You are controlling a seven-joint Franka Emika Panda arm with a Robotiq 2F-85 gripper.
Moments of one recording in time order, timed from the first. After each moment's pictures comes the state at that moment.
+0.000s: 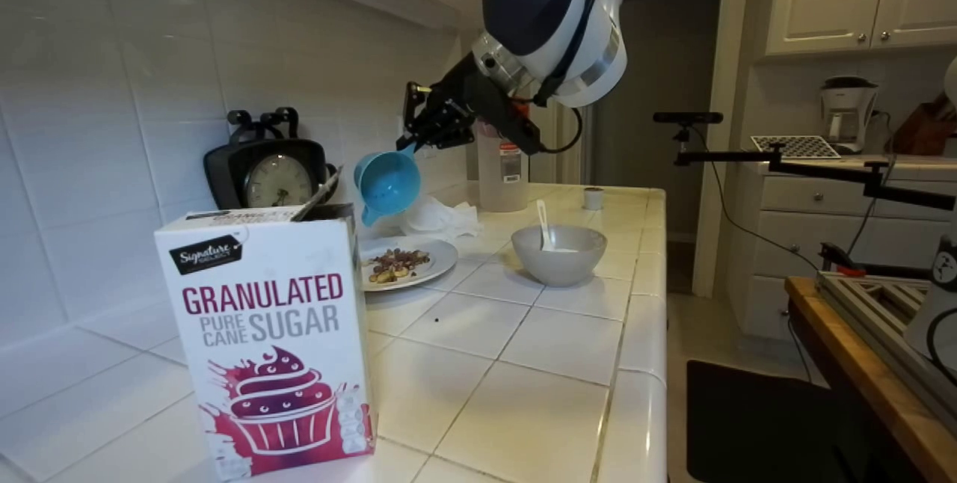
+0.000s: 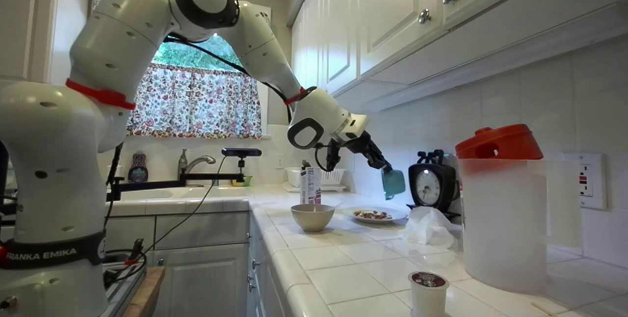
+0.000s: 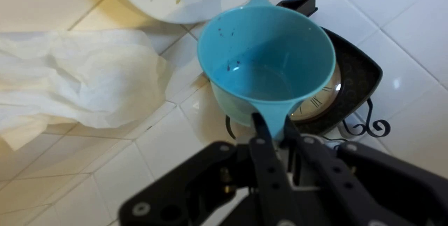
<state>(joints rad) -0.06 0.36 0.32 -2.09 0.79 3.51 -0.02</state>
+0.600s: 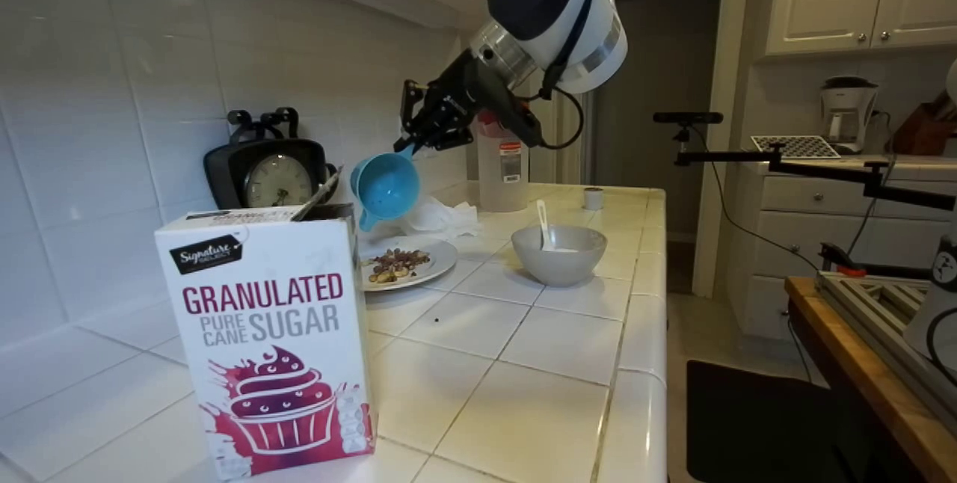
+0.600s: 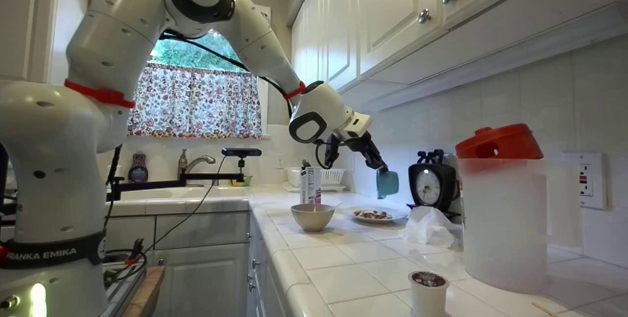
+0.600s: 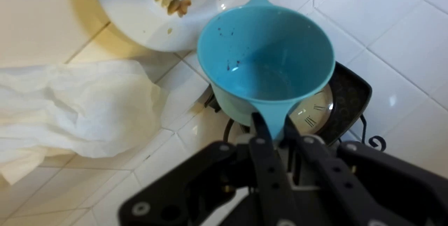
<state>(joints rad) -0.08 0.32 0.33 -2.09 0.76 3.36 0.05</state>
